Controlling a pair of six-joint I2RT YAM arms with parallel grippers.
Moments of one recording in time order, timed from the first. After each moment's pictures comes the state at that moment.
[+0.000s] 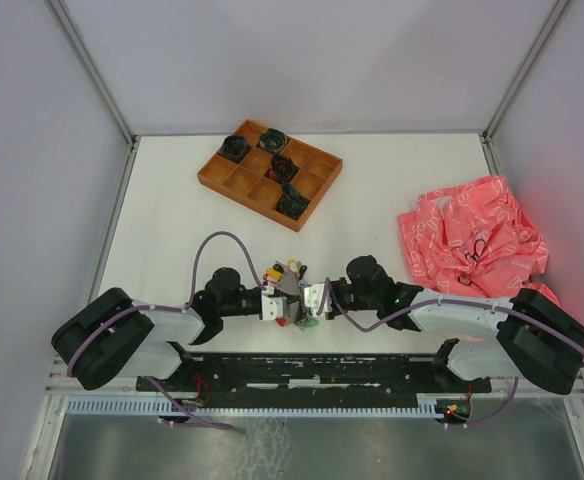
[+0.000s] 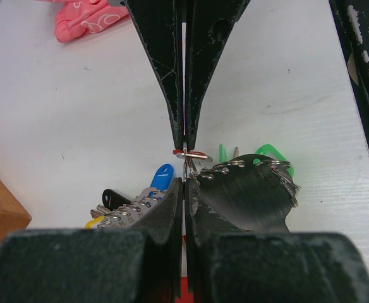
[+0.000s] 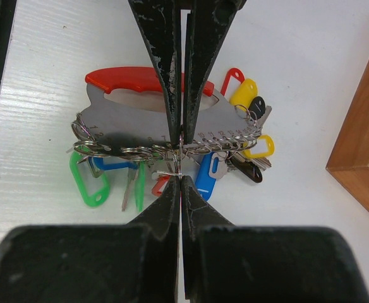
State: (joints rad) left arm -0.75 1.32 0.16 0.89 0.65 0.62; right arm 0.93 1.28 0.45 0.28 -0.39 -0.74
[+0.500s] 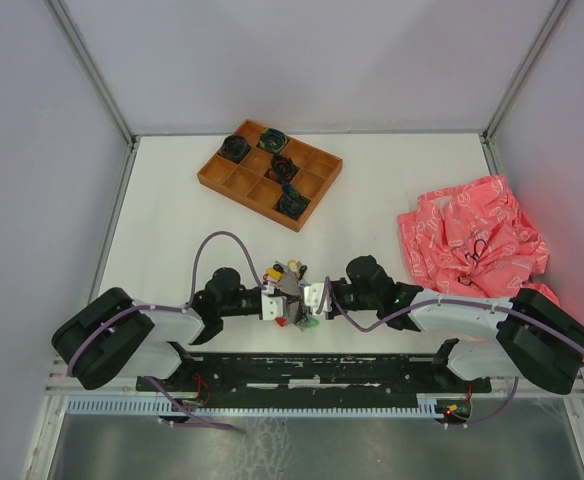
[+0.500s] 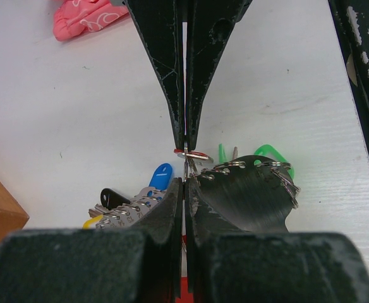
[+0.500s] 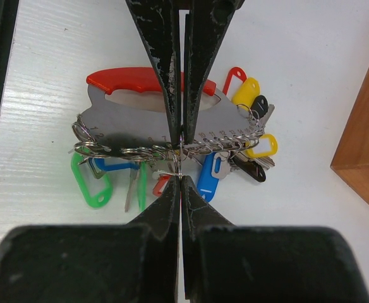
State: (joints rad) left arm -0.75 1.32 0.16 0.88 0.65 0.62; right arm 0.93 1.28 0.45 0.29 -0.39 -0.72
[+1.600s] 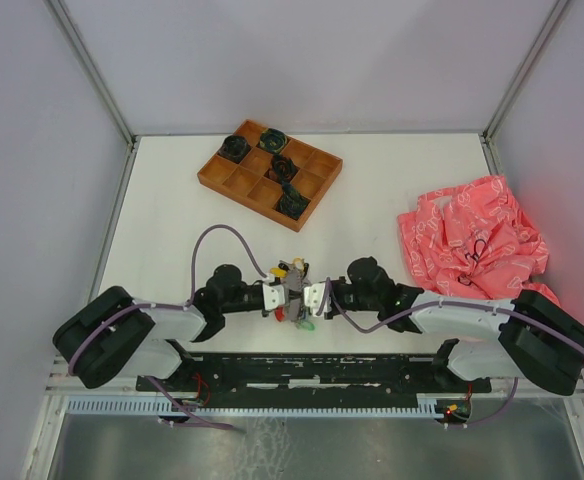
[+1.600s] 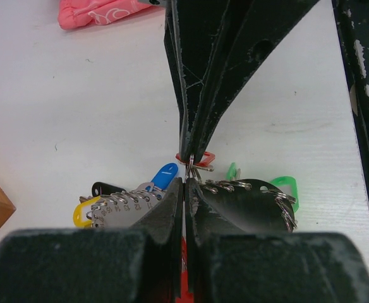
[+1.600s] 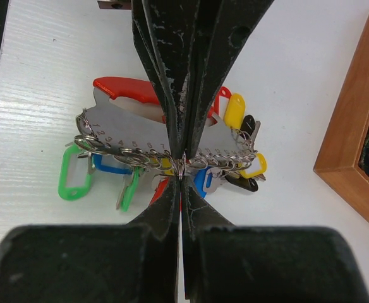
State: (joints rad) left arm -0.75 1.33 0.18 0.91 0.63 0.48; right arm 0.95 1.27 0.44 0.34 -0.37 -0.70
